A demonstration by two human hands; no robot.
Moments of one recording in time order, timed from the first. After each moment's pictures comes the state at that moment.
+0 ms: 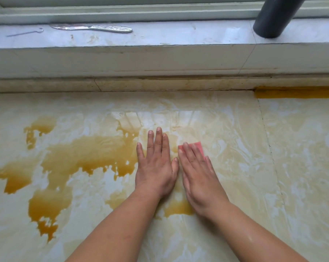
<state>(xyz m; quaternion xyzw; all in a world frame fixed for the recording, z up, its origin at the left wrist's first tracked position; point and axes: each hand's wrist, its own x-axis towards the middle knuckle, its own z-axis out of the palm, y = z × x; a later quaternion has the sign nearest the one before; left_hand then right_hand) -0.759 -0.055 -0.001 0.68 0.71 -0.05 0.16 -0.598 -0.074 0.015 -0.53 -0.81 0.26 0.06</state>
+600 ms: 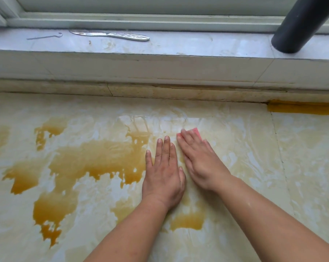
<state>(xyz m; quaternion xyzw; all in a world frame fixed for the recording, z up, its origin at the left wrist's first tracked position) -0.758 -0.054 0.004 0.67 0.72 -0.05 0.17 -0.616 0.014 0.020 -0.47 -0.84 0.28 0.01</state>
